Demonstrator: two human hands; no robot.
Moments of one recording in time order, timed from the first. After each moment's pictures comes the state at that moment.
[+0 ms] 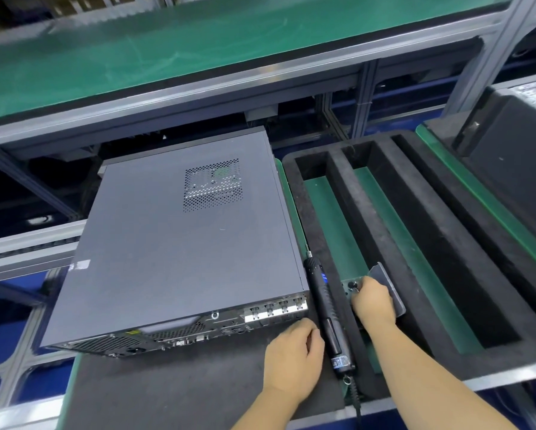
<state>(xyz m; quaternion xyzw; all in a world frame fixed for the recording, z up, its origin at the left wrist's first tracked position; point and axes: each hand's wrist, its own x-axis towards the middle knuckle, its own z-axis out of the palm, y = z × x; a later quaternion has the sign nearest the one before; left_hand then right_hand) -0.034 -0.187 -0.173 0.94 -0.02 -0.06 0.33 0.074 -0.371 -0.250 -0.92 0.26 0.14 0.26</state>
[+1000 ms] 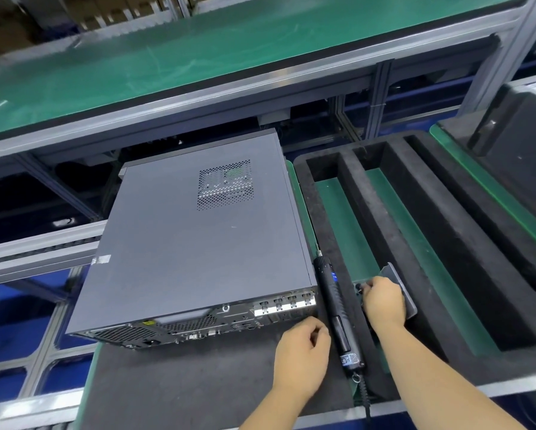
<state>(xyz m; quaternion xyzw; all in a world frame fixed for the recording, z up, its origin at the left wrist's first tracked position) -0.037 -0.190 -0.160 0.88 0.08 -0.11 0.45 0.074 -0.366 -0.246 -0.92 0.26 0.08 0.29</state>
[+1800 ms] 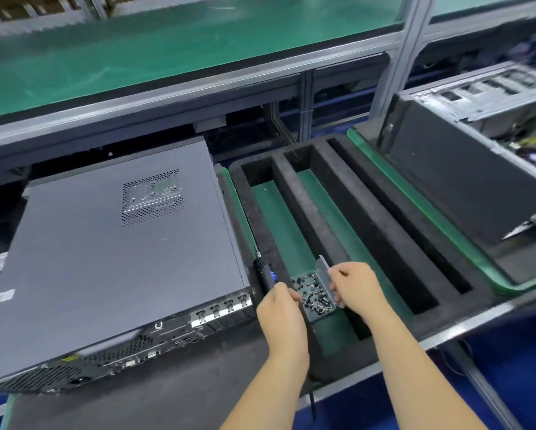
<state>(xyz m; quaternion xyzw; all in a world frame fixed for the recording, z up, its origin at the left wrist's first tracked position) -0.001 -0.279 -0.109 0.59 0.36 -0.10 0.72 0.035 -0.424 -0.163 -0.85 0.24 0.06 0.47</state>
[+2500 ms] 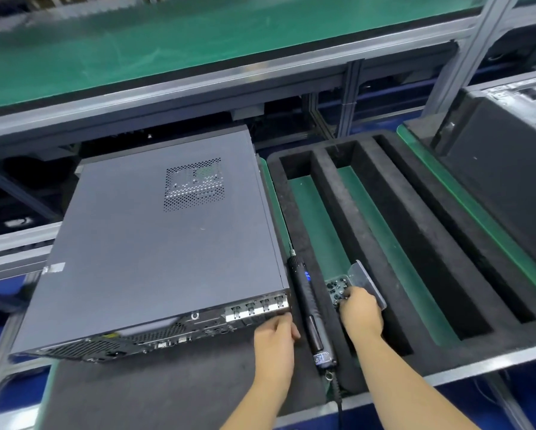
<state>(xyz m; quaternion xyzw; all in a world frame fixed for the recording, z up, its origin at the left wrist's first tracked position) -0.021 -0.203 -0.174 0.67 0.29 -0.11 0.67 0.043 -0.368 -0.233 -0.91 0.29 0.14 0.27</state>
